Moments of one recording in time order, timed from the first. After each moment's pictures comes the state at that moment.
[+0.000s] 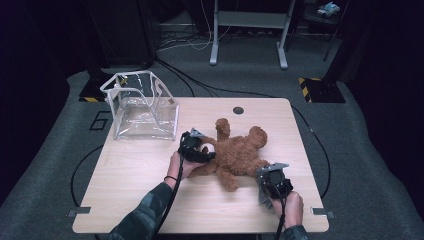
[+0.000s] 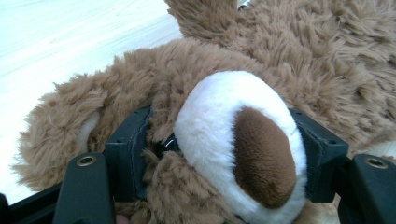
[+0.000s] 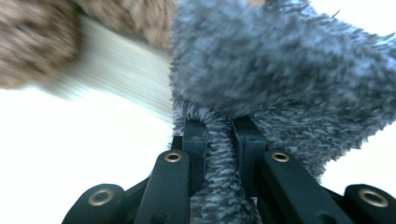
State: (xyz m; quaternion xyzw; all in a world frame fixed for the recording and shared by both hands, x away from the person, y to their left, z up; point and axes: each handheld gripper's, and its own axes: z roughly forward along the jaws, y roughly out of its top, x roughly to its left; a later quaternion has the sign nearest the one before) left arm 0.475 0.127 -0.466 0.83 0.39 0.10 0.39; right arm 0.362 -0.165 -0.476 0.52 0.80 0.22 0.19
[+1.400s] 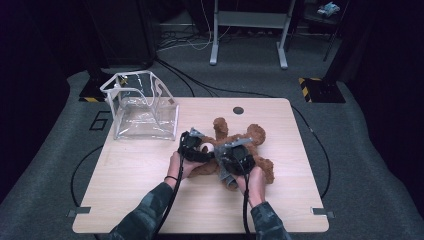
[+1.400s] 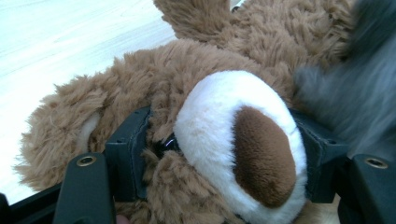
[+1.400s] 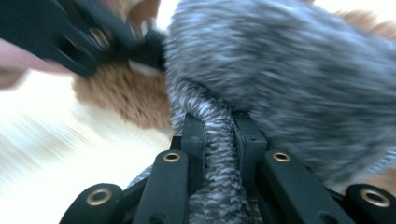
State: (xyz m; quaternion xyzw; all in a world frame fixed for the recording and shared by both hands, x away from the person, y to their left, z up) left arm 0.475 0.127 -0.465 0.83 0.40 0.11 0.38; right arm 0.414 -0.059 -0.437 0.46 0.82 0.30 0.16
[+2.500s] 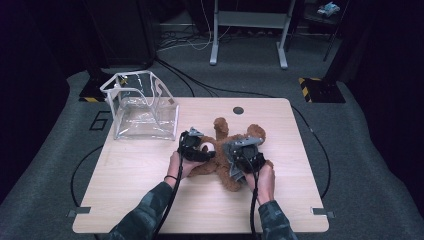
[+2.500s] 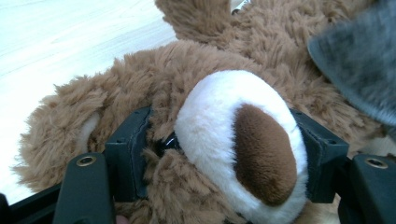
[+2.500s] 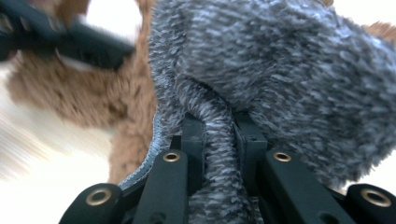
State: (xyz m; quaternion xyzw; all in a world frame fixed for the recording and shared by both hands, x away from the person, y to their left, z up) left arm 0.477 0.128 -0.467 0.82 0.40 0.10 0.39; right arm 0.415 -0.088 -0.435 0.47 0.80 0.29 0.22
